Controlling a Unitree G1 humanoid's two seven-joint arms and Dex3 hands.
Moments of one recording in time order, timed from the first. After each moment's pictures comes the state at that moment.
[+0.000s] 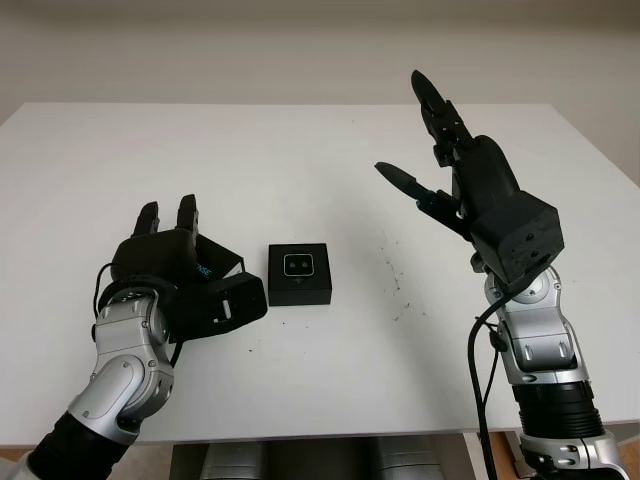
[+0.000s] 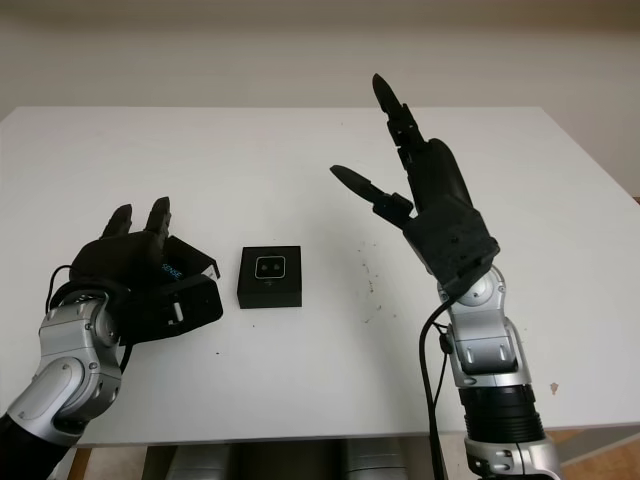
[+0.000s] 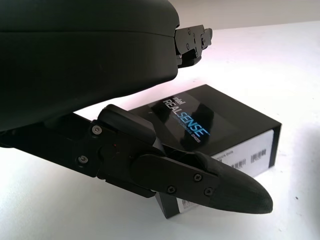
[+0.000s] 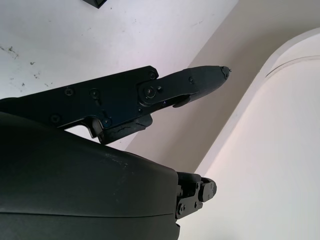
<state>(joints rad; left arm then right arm) -0.28 0.55 -0.34 -0.20 1.07 0.73 -0.48 -0.41 -0.27 -0.02 -0.01 -0.15 0.02 0.10</state>
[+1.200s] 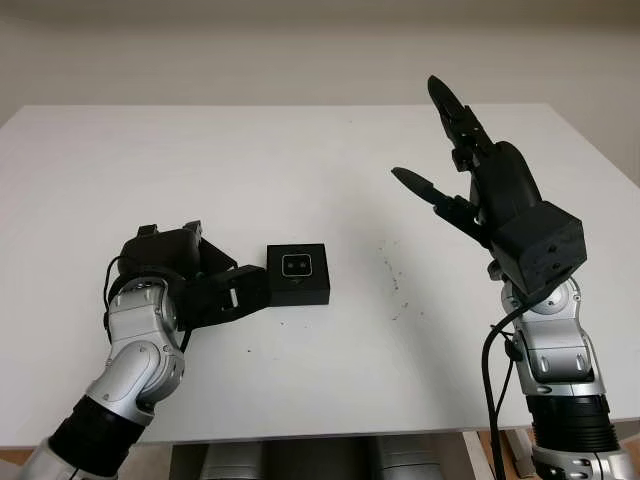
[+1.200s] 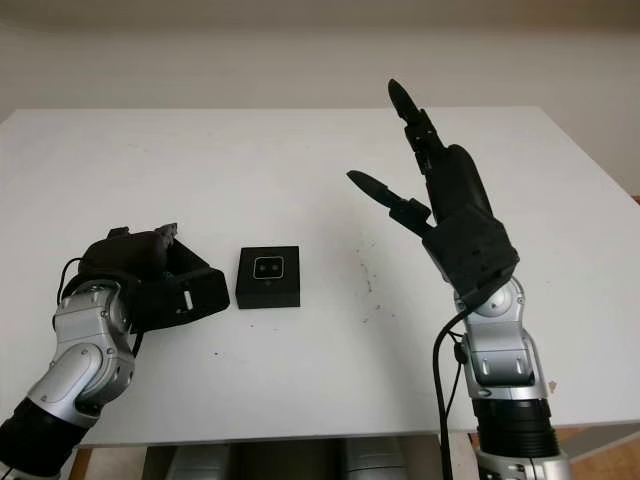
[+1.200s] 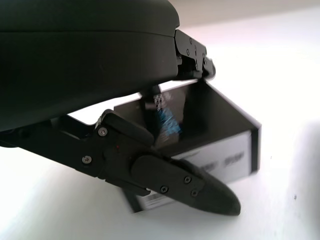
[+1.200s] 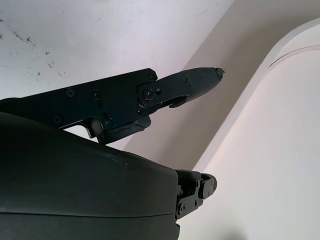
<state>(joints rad) -0.35 0.49 -0.35 -0.09 1.16 0.73 -0.50 -0.35 -0.29 -0.06 -0.06 -0.14 0.02 0.10</state>
